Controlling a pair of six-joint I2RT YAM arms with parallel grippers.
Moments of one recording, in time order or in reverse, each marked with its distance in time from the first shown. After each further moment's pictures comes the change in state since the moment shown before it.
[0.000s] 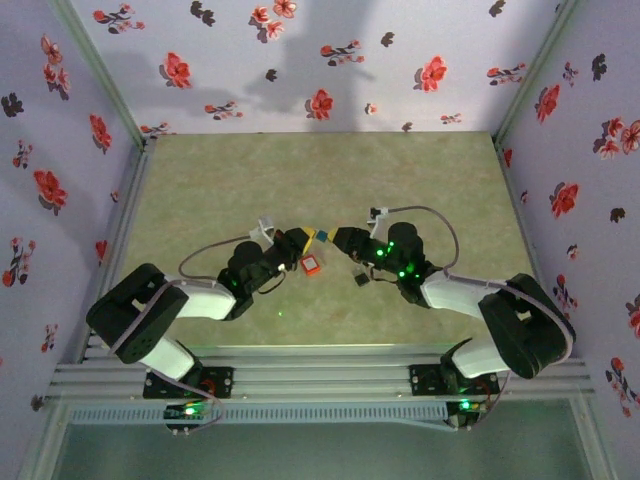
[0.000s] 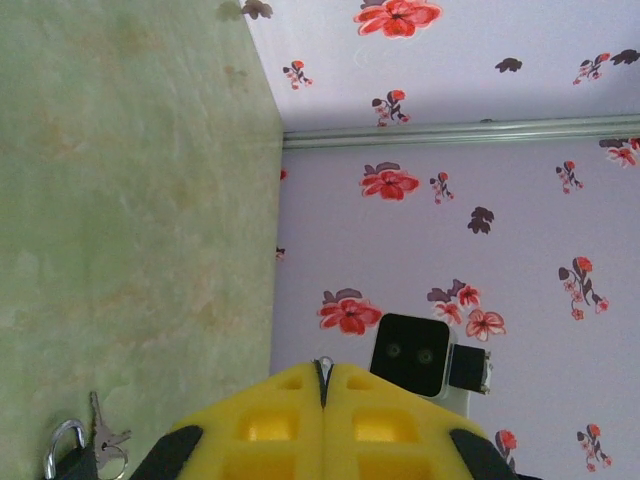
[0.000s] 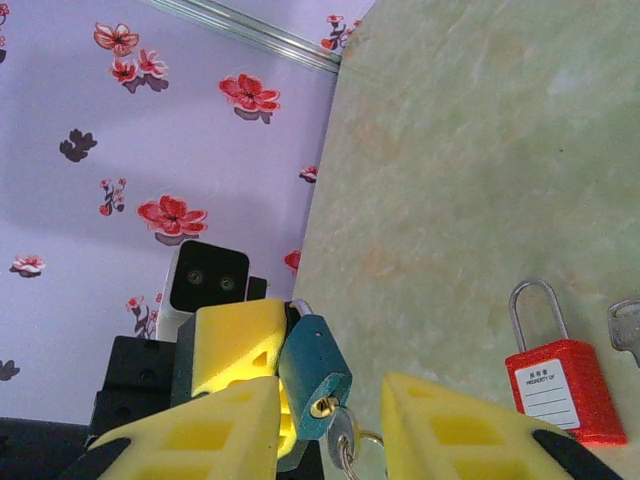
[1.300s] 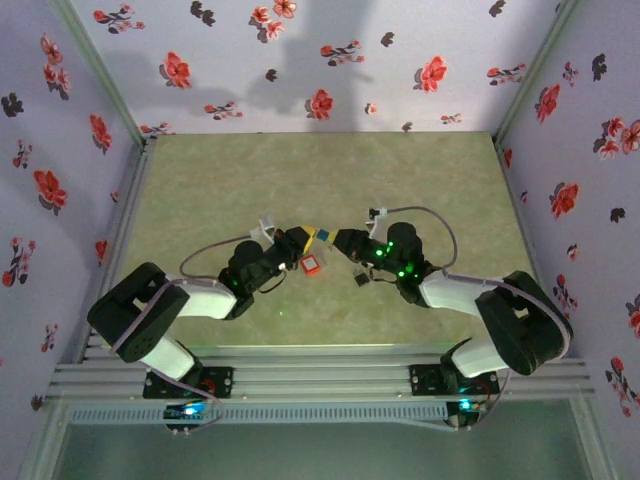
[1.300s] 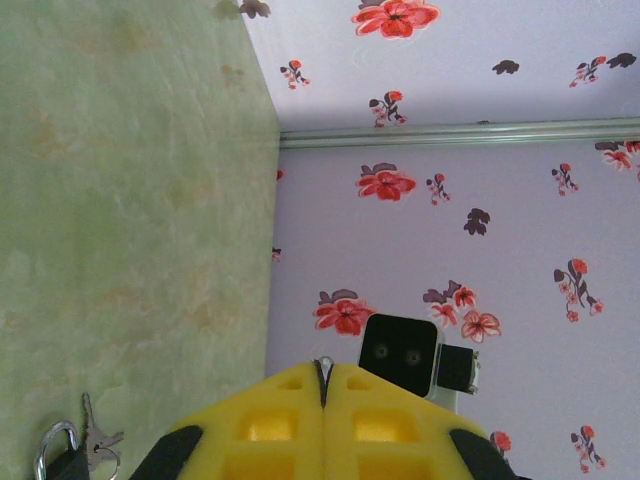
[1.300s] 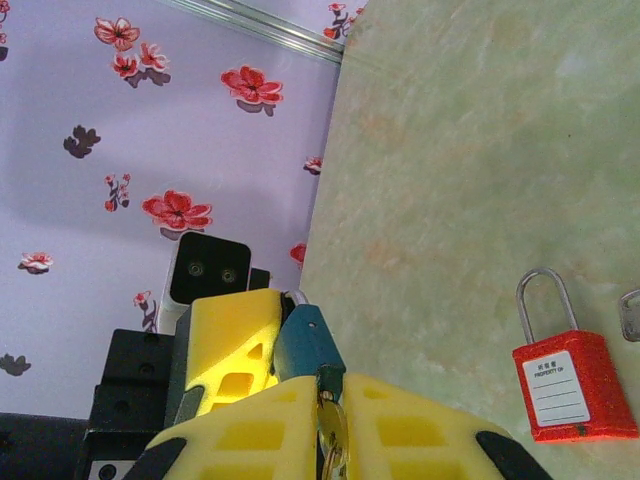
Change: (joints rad) left arm -0.001 0.007 0.003 0.007 -0.001 -0.008; right arm 0.000 0.020 0.000 0.019 -0.021 0.023
